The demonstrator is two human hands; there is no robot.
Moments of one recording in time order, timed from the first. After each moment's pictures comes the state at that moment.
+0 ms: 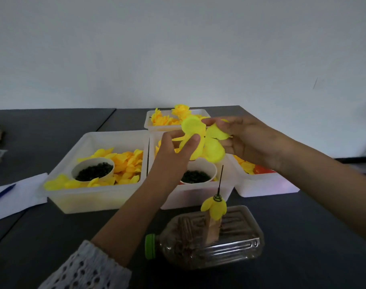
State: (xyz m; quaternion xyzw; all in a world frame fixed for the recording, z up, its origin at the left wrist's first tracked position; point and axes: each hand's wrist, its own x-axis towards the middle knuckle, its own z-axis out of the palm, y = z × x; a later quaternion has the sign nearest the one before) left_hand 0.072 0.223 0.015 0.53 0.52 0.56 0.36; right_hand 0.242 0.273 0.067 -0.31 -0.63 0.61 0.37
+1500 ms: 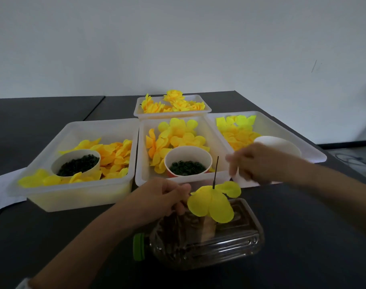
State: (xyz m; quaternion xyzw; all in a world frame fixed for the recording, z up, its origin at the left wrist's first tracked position) left_hand 0.048 0.201 -0.034 0.65 0.58 0.26 0.42; right_hand 0.291 0.282 0.004 -0.55 -0.75 0.34 0.16
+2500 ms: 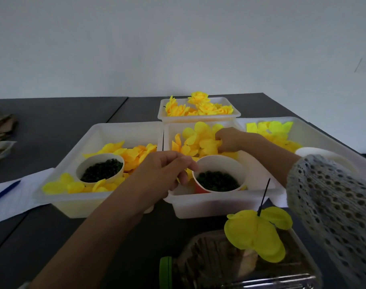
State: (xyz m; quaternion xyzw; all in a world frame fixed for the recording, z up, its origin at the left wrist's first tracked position) left_hand 0.006 0.233 -0.002 0.57 0.58 0.43 0.40; right_hand 0.174 0.465 -0.032 -0.52 -0.85 0.06 -0.04
